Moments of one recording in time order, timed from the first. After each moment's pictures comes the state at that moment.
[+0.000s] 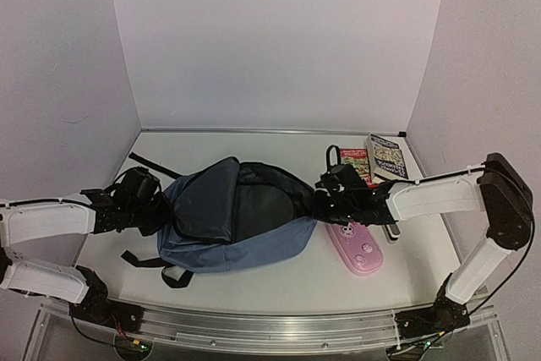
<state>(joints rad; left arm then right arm) -0.62 1.13 0.55 -0.26 -0.19 -1.11 0.83 1.65 0.90 -0.06 0.23 0.87</state>
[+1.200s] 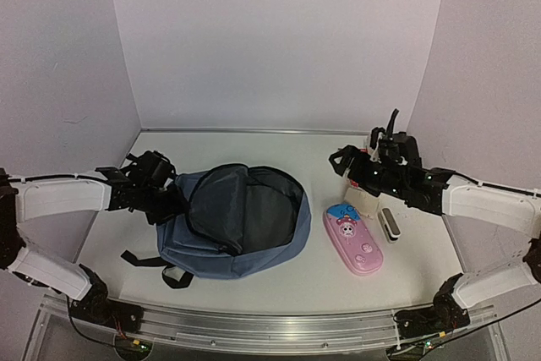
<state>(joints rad) -0.62 1.34 0.74 -0.38 -0.09 -0.97 0.68 1.27 0.83 -0.03 0.18 0.82</state>
